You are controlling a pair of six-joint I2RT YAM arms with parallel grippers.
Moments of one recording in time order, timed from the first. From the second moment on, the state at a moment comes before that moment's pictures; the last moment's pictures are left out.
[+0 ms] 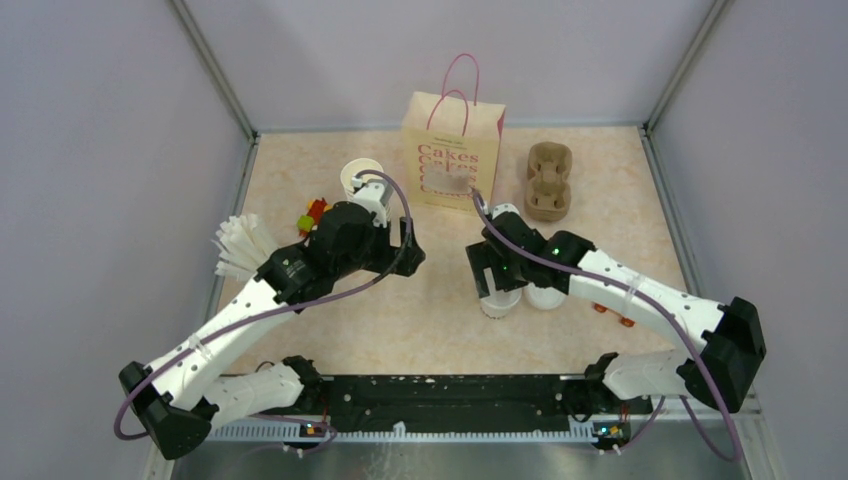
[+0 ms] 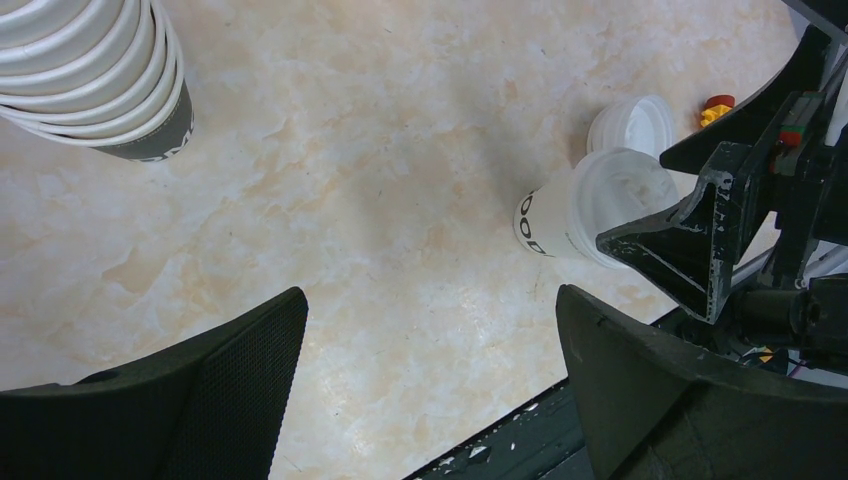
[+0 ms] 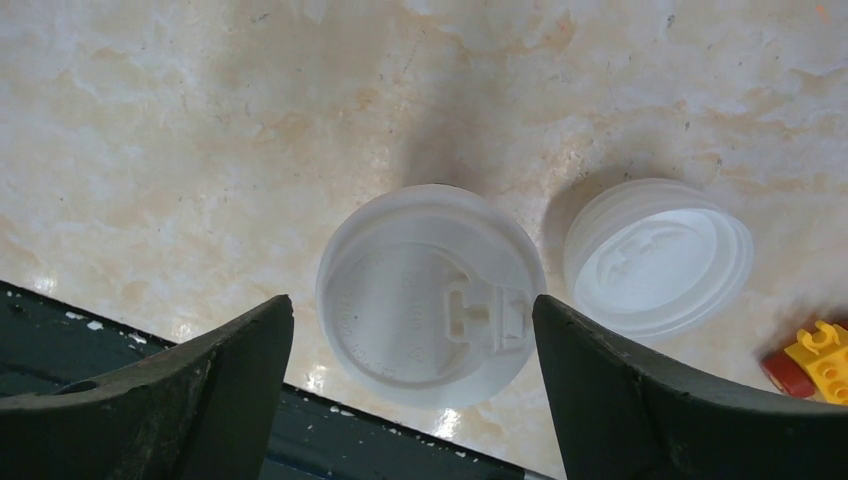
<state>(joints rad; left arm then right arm) -0.75 1.01 1.05 -0.61 -0.07 -0.47 0.87 1.27 1.06 -0.81 0.22 0.47</state>
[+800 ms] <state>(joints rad) -0.75 1.03 1.05 -0.60 -0.07 -0.47 0.88 1.26 1.07 -0.83 0.23 0.46</state>
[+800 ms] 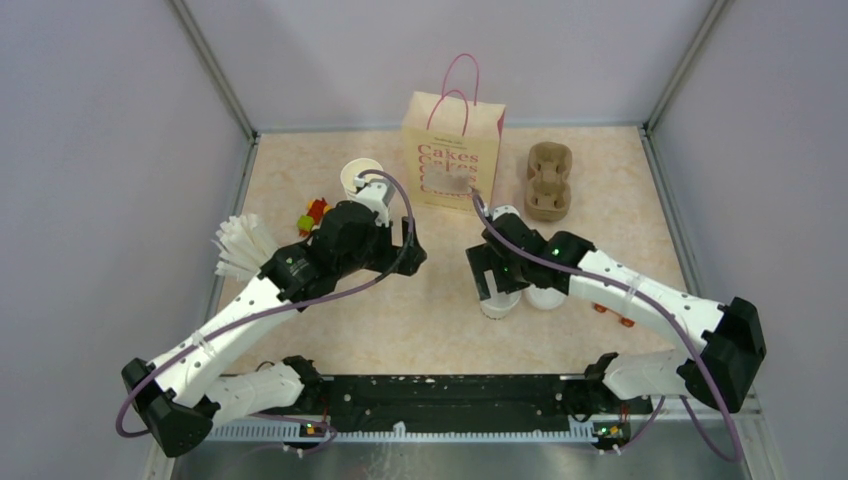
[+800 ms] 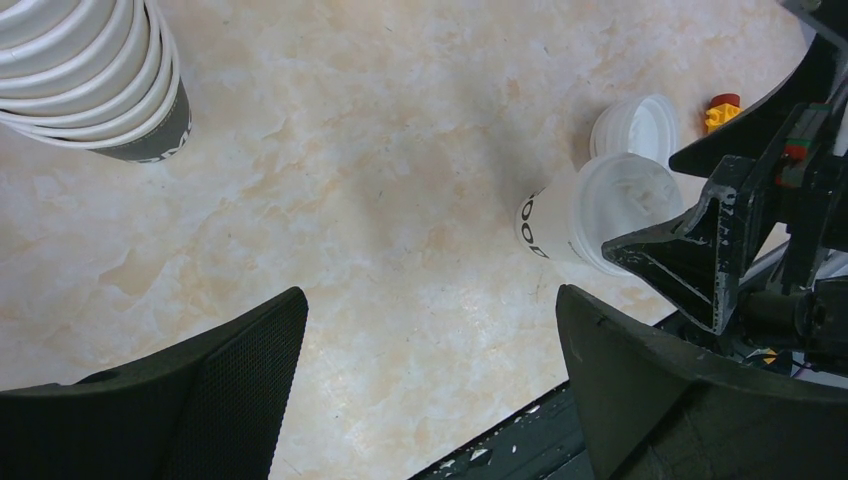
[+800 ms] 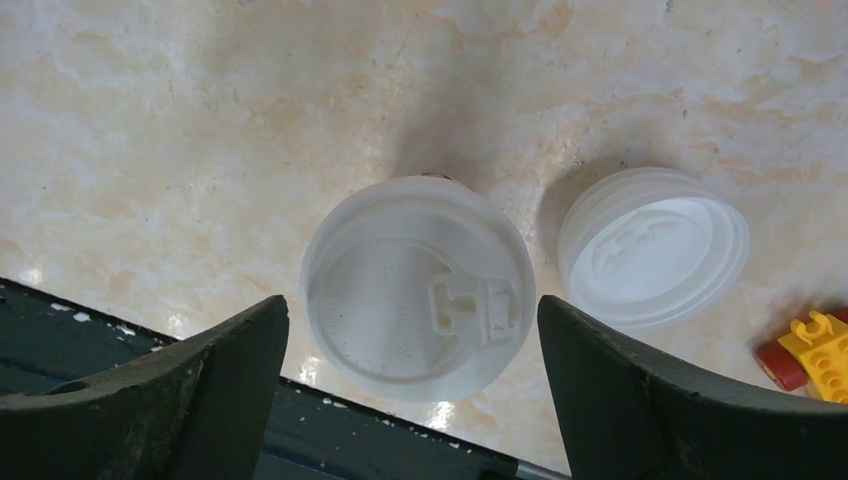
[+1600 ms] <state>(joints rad) -0.75 1.04 1.04 -0.60 -0.07 -0.47 0.88 1.21 0.94 -0.69 0.23 0.45</state>
